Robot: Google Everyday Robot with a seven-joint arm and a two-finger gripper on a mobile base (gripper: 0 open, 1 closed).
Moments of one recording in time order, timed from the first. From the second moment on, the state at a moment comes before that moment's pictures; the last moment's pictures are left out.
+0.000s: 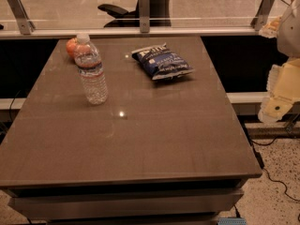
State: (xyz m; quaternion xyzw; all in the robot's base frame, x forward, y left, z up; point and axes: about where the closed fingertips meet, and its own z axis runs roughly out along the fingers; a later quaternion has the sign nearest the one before) arm 0.438 -0.214 0.985 -0.60 0.78 -0.05 0.17
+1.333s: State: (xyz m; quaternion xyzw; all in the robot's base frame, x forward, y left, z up) arm 0.462 -0.181 1.004 -0.61 0.76 -0.01 0.24
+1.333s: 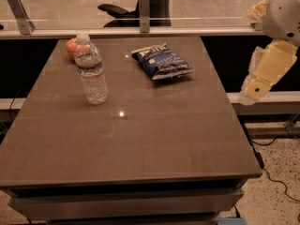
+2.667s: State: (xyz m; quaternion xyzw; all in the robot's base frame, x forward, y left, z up) arm 0.503 -0.078 1.010 -0.57 0.76 0.05 0.31
